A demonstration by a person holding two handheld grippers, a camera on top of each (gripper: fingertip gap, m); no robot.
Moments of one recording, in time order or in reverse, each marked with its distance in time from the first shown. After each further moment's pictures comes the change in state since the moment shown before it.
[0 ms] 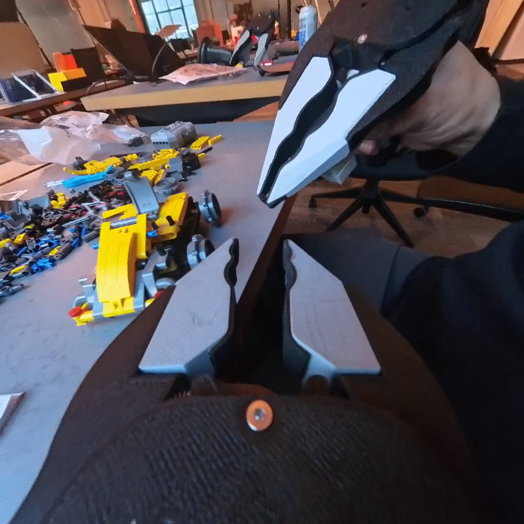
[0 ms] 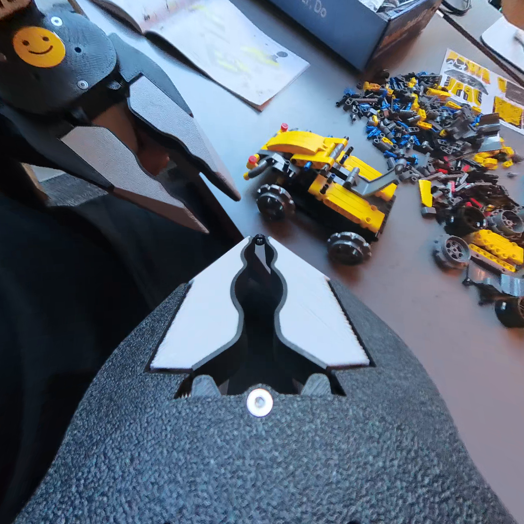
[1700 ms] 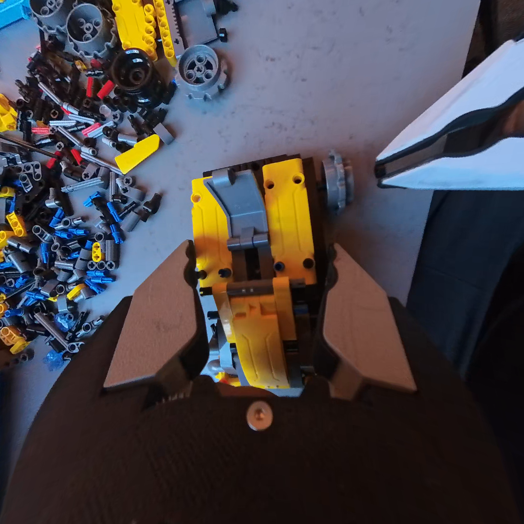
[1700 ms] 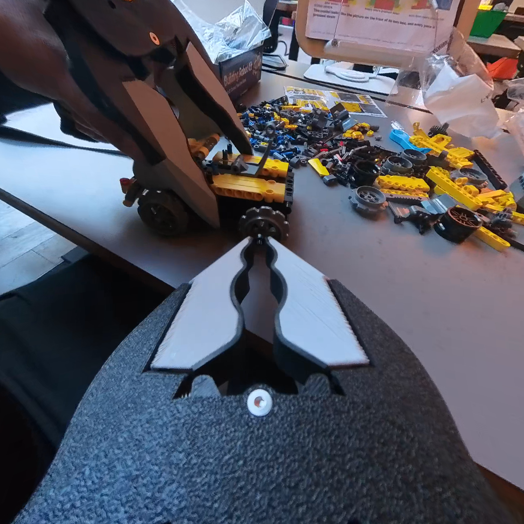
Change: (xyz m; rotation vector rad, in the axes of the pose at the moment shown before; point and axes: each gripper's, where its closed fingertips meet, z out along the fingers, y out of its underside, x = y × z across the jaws) left arm -0.106 0.038 0.073 -0.751 0.074 0.025; right arm 0.072 0.031 0.018 0.279 0.367 0.281
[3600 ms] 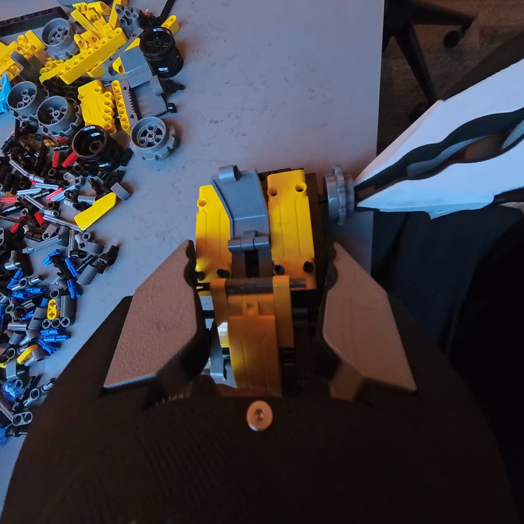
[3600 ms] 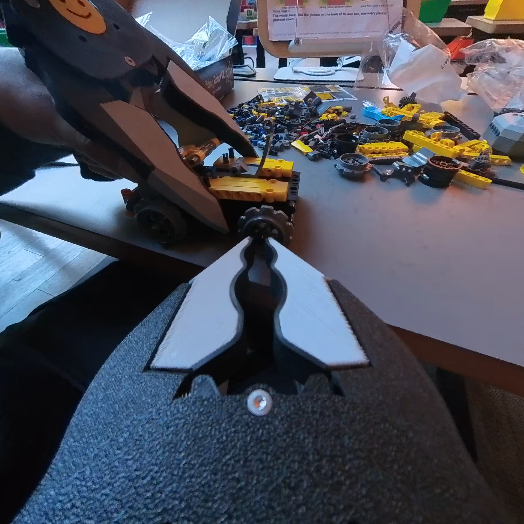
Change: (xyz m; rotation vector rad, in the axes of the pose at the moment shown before) left arm 0.037 -0.023 0.008 0.175 0.062 0.086; right arm -0.002 0.018 -0.024 0.044 0.088 0.137
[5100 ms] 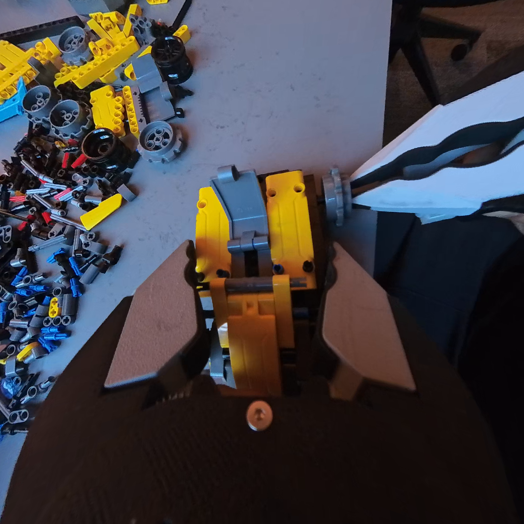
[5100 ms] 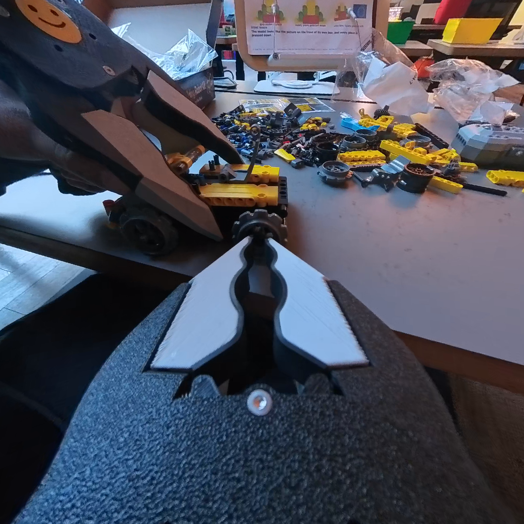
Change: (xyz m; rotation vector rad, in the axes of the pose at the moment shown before) left arm -0.002 -0.003 0.002 0.025 -0.030 -0.015; right arm 0.008 -0.002 0.004 0.035 0.075 -0.014
